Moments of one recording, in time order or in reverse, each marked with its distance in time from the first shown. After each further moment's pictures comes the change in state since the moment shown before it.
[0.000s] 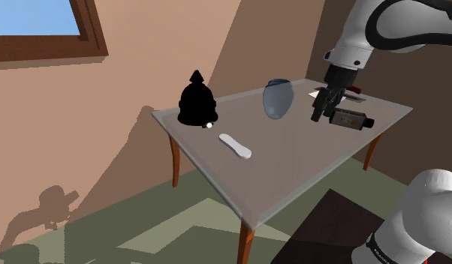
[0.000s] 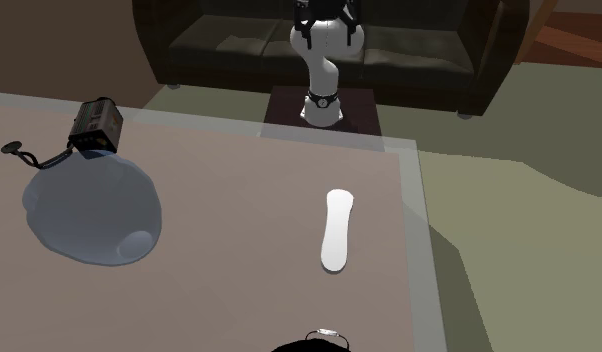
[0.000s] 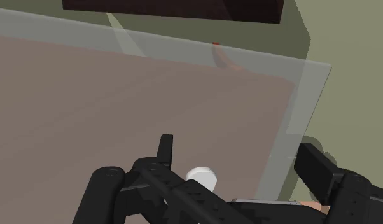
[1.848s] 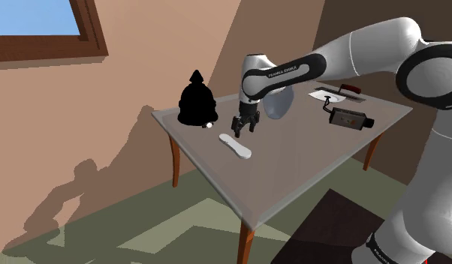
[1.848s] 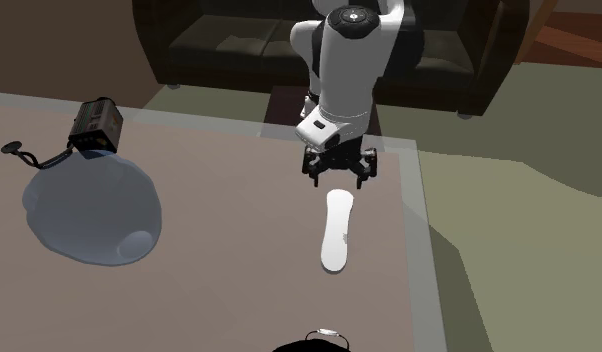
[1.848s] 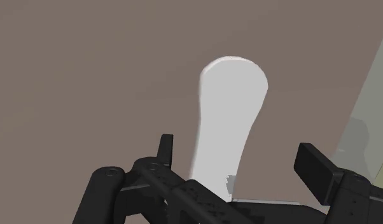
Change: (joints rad) arm 0.037 0.967 0.079 0.474 -0.055 0.436 0.092
